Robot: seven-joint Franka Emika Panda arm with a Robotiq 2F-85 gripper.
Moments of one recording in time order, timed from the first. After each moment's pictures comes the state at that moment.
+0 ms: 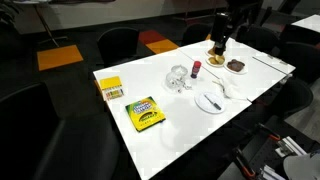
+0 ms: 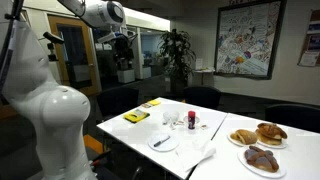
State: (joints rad) arm 0.09 -0.29 0.32 -2.08 -0.04 1.69 0.38
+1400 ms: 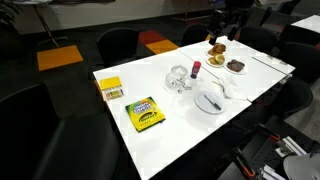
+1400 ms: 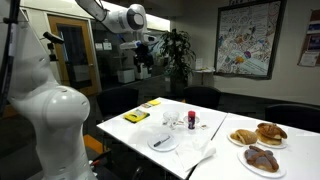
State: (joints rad) arm 0.07 -0.26 0.10 -2.18 -0.01 1.97 0.29
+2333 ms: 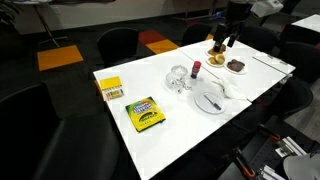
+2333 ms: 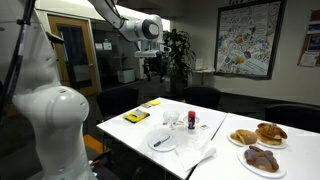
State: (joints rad) arm 0.04 -0.15 -0.02 -2.18 -0.01 2.00 0.01
